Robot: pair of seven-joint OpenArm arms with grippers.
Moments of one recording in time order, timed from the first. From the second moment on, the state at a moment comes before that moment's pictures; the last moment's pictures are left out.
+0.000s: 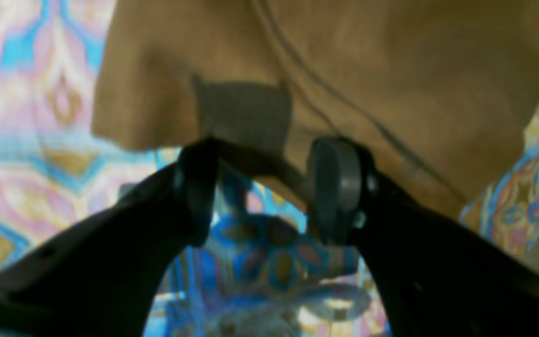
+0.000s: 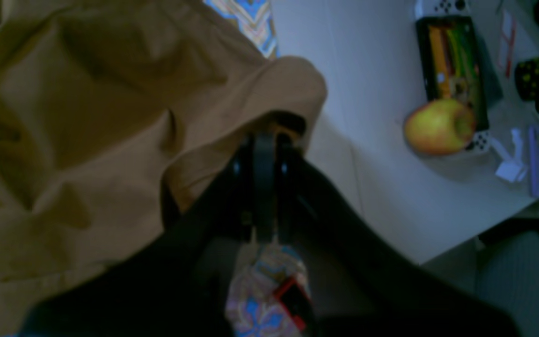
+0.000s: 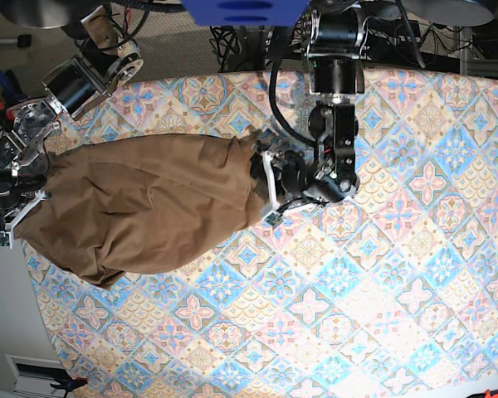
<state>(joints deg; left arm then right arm) -7.3 11.0 -2.9 82.2 -8.3 -41.0 69.4 15.6 9.2 47.4 96.6 -20.3 44.6 -52.1</state>
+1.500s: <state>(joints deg) -69.4 -2.2 -10.8 46.1 -7.0 -32.2 64.8 51.3 13.6 32.2 70.9 -23.2 45.2 -48.3</state>
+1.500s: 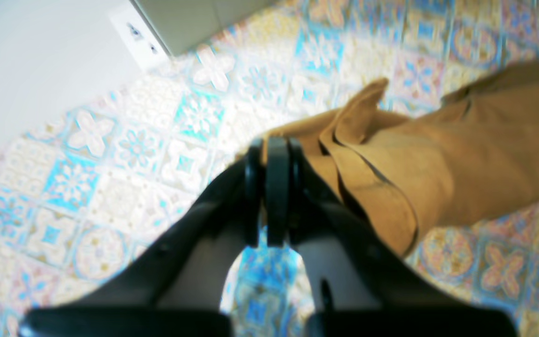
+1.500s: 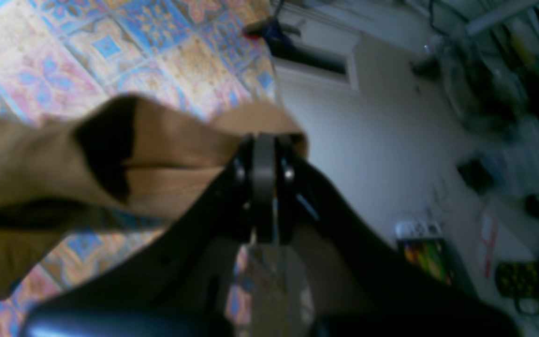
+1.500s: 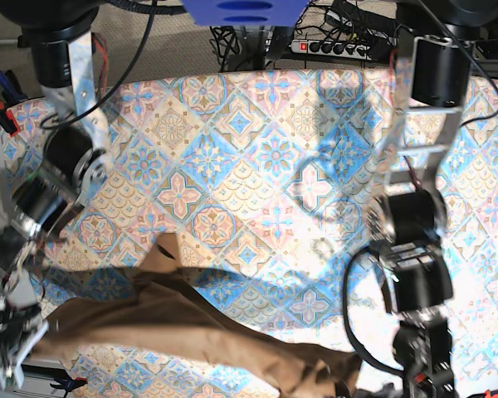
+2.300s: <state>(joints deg) -72.0 -6.6 -9.4 21.2 -7.3 -29.4 51.9 71.9 14.1 32.2 54.7 -23.9 44.7 -34.2</state>
